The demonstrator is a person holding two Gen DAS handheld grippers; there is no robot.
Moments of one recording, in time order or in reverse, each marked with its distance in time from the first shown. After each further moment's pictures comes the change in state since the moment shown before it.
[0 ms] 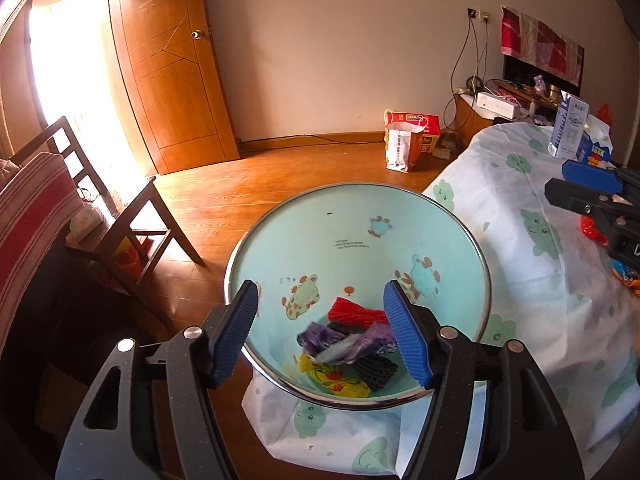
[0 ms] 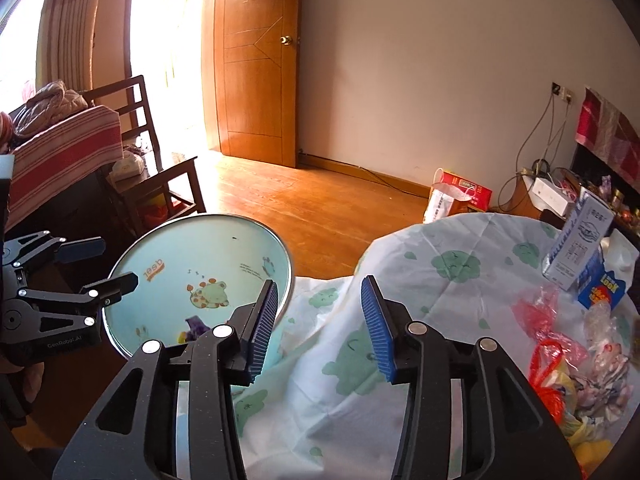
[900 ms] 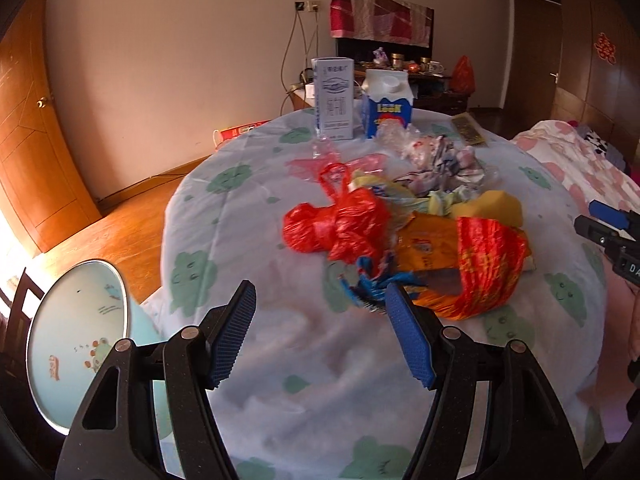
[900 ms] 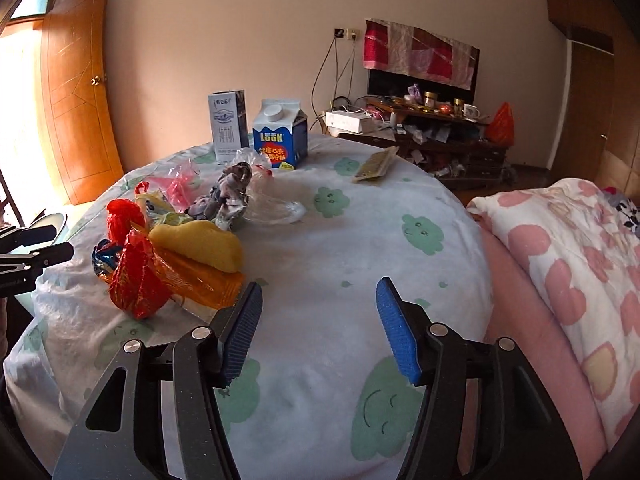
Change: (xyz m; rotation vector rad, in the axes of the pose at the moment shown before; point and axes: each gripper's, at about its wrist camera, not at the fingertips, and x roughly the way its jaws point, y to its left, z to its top) left arm -0.038 -0.253 0.011 0.304 -0.036 -0.422; right arm -0.207 -0.217 -0.193 0.392 0.012 -0.490
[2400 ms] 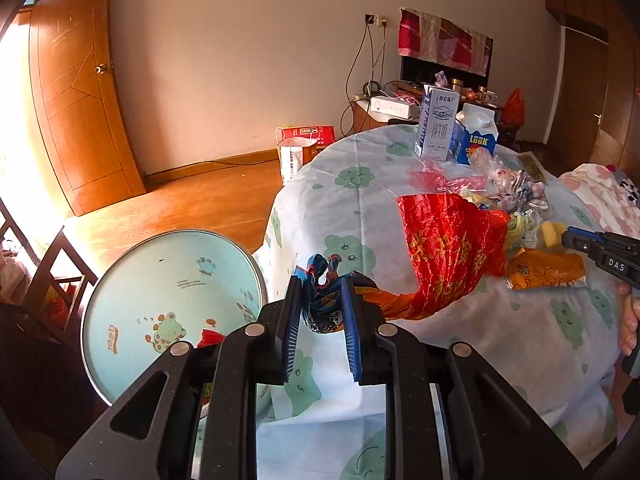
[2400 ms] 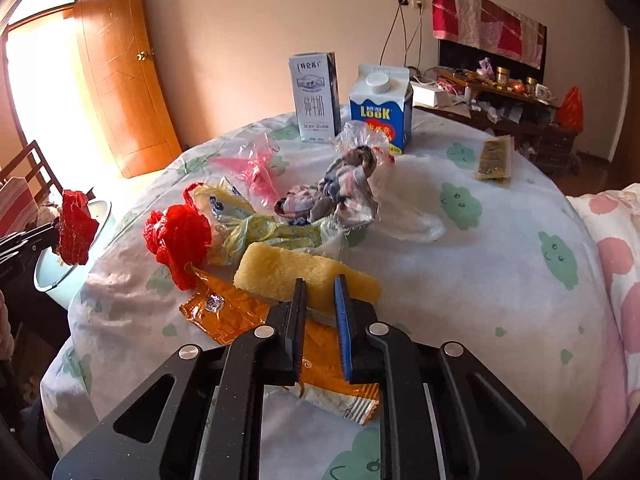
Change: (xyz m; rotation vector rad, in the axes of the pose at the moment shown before) left arm -0.050 0.112 -0.028 -0.158 -0.044 0.141; right arm 0.055 0.076 0.041 -0.060 0.106 0.218
